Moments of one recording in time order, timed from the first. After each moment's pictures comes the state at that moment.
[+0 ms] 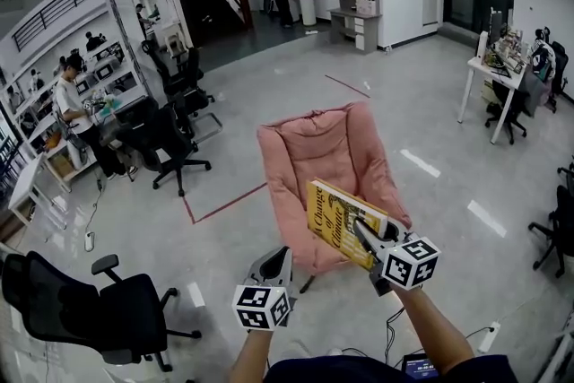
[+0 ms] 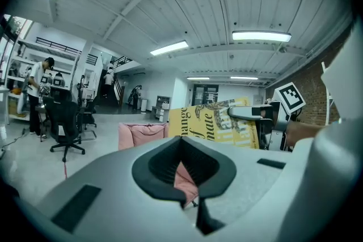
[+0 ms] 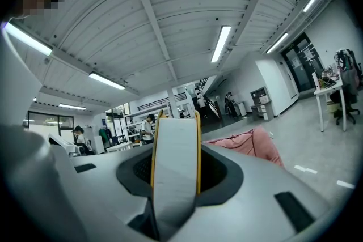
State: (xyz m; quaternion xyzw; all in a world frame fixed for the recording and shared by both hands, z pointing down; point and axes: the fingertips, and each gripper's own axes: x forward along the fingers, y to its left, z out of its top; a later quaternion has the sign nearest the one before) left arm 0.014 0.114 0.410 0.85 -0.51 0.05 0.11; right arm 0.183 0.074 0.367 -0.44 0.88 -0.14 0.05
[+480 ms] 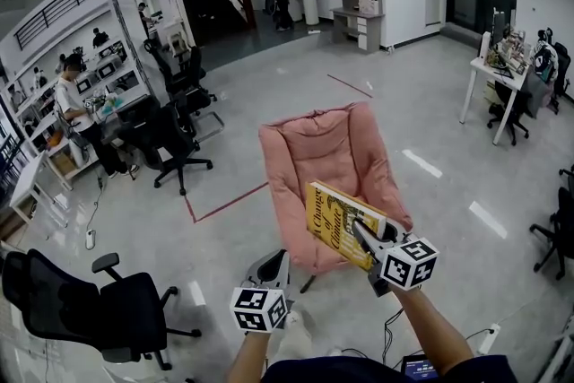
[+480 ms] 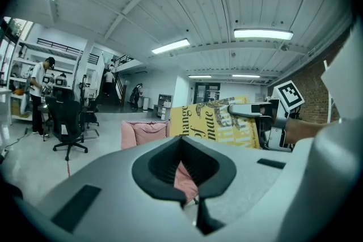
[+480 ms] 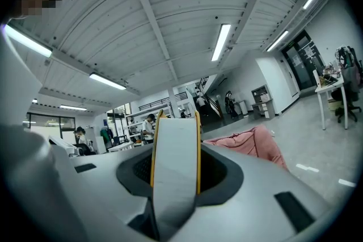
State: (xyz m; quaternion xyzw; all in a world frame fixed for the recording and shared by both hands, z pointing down) left arm 0.008 0.116 0.416 0.84 -0.52 0.06 0.11; right arm 0.181 0.069 0.370 -0.44 0.89 -0.15 0.05
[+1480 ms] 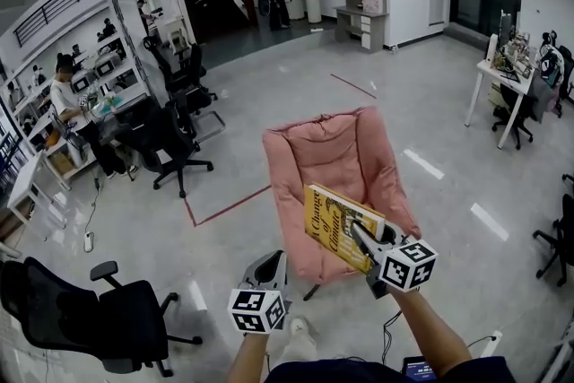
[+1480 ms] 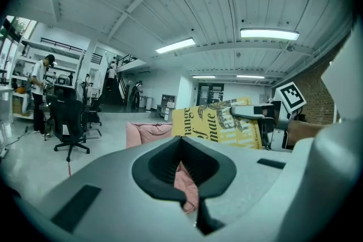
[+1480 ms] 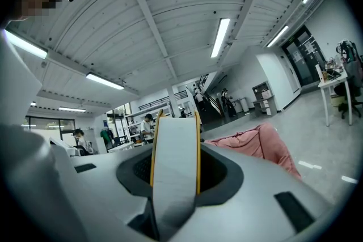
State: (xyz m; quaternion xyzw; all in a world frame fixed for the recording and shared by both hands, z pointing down) left arm -0.032 0.053 0.421 0.84 -0.53 0.05 0.12; right arm 0.145 0.006 0.377 -0.43 0.89 -0.16 0.04
